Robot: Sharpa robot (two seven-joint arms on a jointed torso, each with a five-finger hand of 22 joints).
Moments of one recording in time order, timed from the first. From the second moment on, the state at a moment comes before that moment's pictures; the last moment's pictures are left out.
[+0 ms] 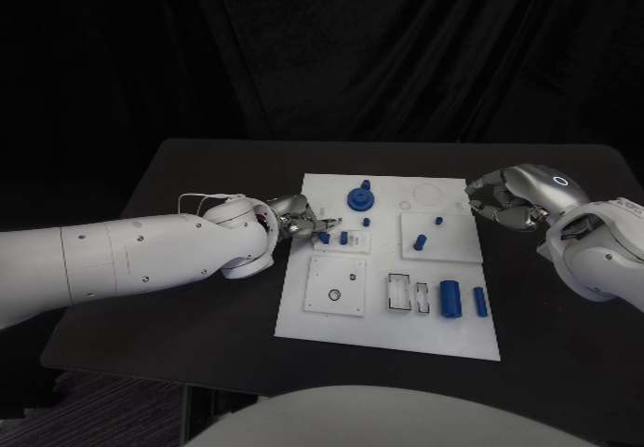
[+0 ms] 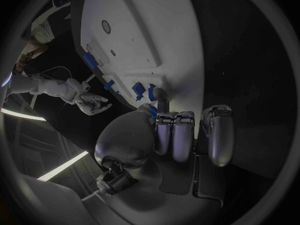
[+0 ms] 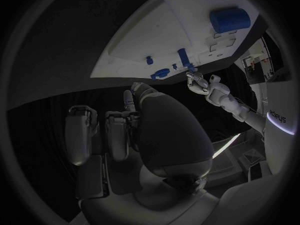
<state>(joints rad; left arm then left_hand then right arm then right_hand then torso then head) 1.22 -0.78 -0.21 1.54 -1.16 -0.29 -0.39 1.07 0.28 -0.20 0.29 0.35 1.10 -0.01 0.40 1.31 1.46 -0.07 1.58 1.31 1.47 -0.11 1.57 1.31 0.03 1.47 0.00 1.43 1.31 1.30 -1.01 -0.25 1.57 -1.56 -0.55 -0.16 1.49 -0.06 0.24 0.27 0.41 0.87 0.09 0.10 0.32 1.46 0.00 1.52 1.31 1.47 -0.06 1.56 1.31 0.02 1.46 0.05 1.45 1.31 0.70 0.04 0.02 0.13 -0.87</state>
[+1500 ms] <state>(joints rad) 1.22 -0.78 -0.21 1.53 -1.16 -0.36 -0.31 1.16 0.24 -0.17 0.29 0.36 1.04 0.00 0.35 1.31 1.46 -0.07 1.58 1.31 1.47 -0.11 1.57 1.31 0.03 1.47 0.00 1.43 1.31 1.30 -1.01 -0.25 1.57 -1.56 -0.55 -0.16 1.49 -0.06 0.24 0.27 0.41 0.87 0.09 0.10 0.32 1.46 0.00 1.52 1.31 1.47 -0.06 1.56 1.31 0.02 1.46 0.05 1.45 1.31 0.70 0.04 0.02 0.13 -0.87</state>
